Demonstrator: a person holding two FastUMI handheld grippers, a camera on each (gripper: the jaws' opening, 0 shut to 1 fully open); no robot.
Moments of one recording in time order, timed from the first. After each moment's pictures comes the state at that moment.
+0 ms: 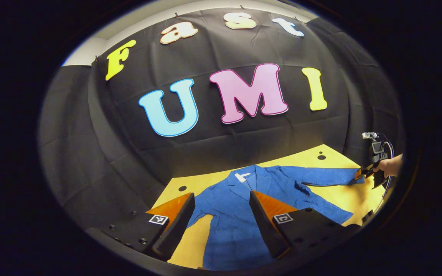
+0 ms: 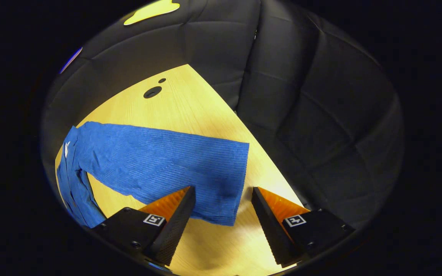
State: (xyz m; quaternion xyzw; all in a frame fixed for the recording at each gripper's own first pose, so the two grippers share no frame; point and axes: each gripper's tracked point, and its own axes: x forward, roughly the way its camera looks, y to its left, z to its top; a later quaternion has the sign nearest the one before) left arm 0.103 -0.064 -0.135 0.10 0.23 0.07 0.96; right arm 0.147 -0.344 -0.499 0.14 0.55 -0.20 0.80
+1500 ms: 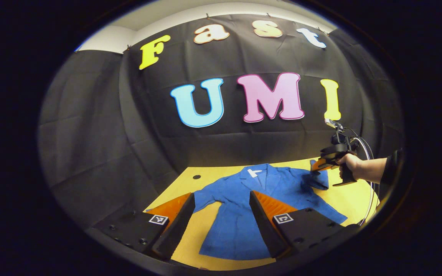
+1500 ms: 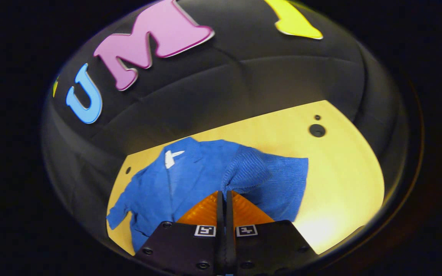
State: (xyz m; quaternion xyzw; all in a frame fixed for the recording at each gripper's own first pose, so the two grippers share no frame) left arm 0.012 -0.032 -0.138 0.04 0.22 0.16 0.96; right arm 0.291 0.001 -0.365 0.21 0.44 0.11 0.86
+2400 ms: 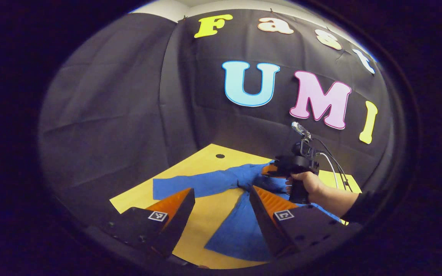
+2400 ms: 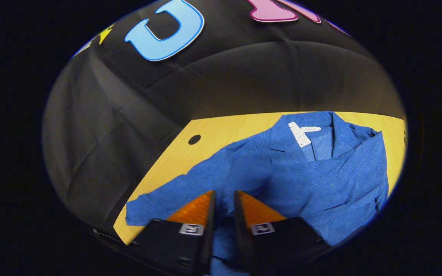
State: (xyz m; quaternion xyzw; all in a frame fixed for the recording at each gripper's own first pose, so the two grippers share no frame) left arm 0.001 0.074 -0.237 -0.12 0.24 0.24 0.93; right arm 0.258 0.324 -0.379 0.17 0.41 0.29 0.85
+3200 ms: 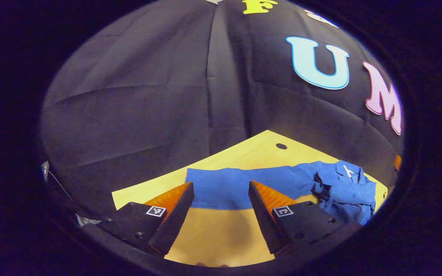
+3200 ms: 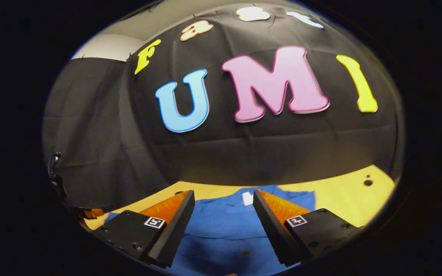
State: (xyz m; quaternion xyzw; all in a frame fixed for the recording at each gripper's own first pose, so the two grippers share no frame) left arm 0.017 0.280 -0.380 -0.13 0.28 0.42 0.85; right arm 0.219 0.122 -0.250 0.11 0.09 0.20 0.97
